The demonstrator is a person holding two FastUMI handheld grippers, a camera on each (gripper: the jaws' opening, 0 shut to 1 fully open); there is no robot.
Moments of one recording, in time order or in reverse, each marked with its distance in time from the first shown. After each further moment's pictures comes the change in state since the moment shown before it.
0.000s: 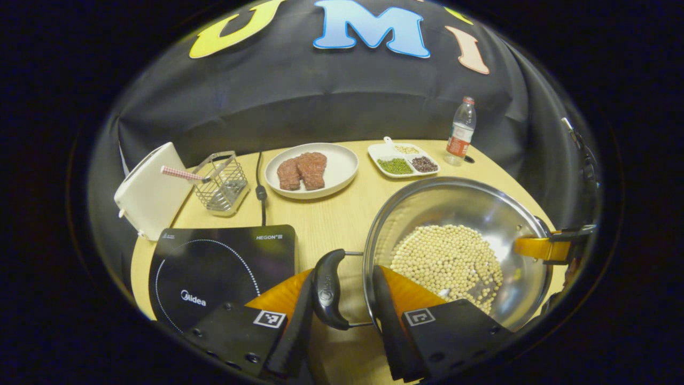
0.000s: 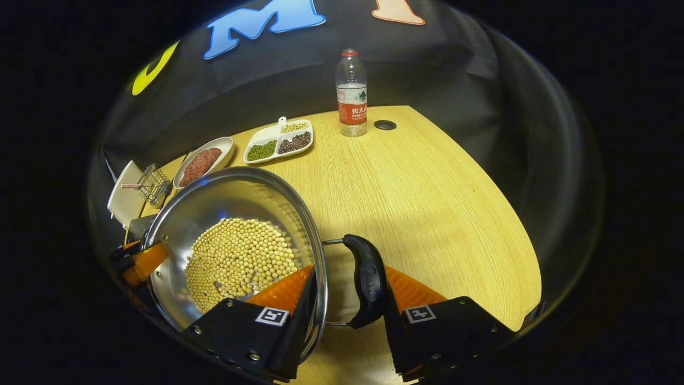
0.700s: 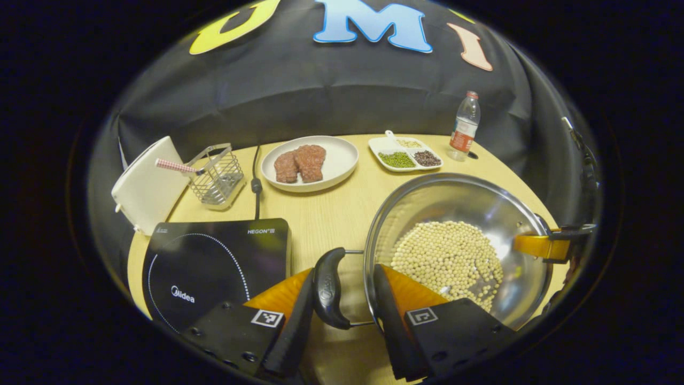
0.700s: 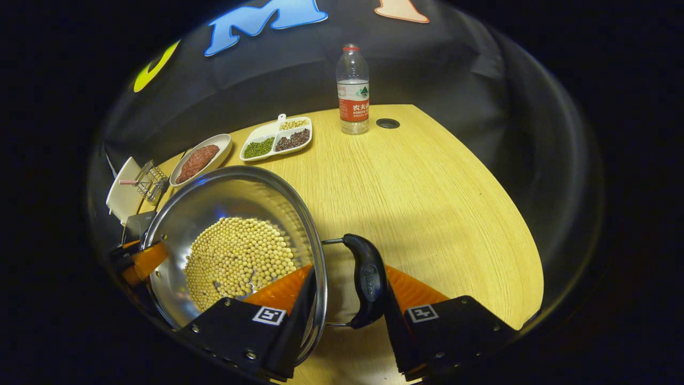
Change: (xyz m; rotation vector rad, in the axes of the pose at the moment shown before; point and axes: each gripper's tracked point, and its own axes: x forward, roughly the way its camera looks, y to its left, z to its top) left arm 0.017 -0.008 -0.011 0.002 0.030 0.011; right arm 0.024 -0.007 -0.001 -0.019 0.000 0.002
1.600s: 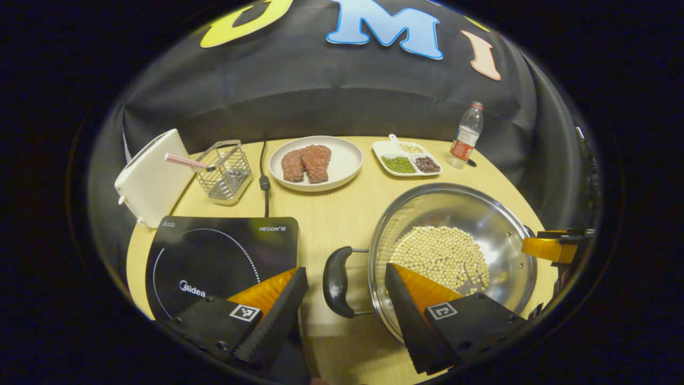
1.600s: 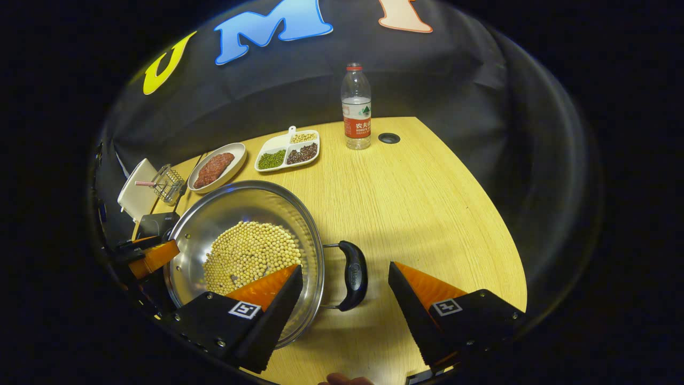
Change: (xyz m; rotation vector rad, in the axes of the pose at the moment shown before) left arm -0.016 0.006 0.003 -0.061 0.032 -0.020; right arm -0.034 -0.009 0.012 -0.027 -0.007 0.055
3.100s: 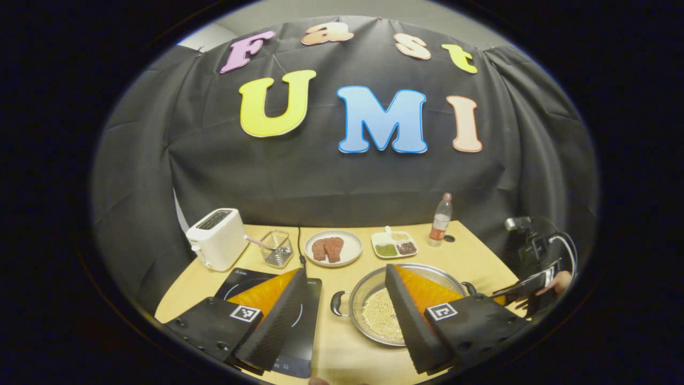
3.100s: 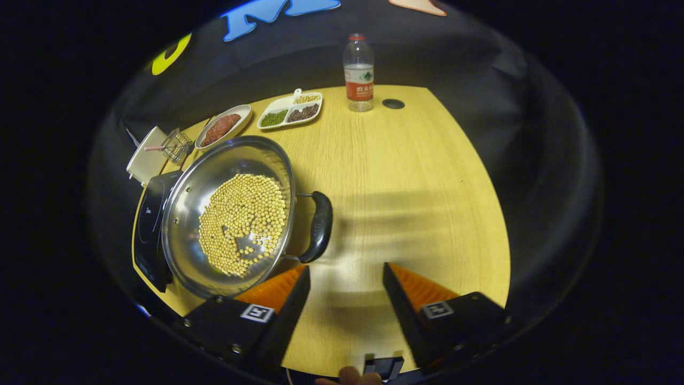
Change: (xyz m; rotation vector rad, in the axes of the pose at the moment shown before) left arm -0.234 -0.036 0.088 -0.007 -0.436 0.114; right arm -0.045 -0.056 -0.022 -0.105 0.167 0.031
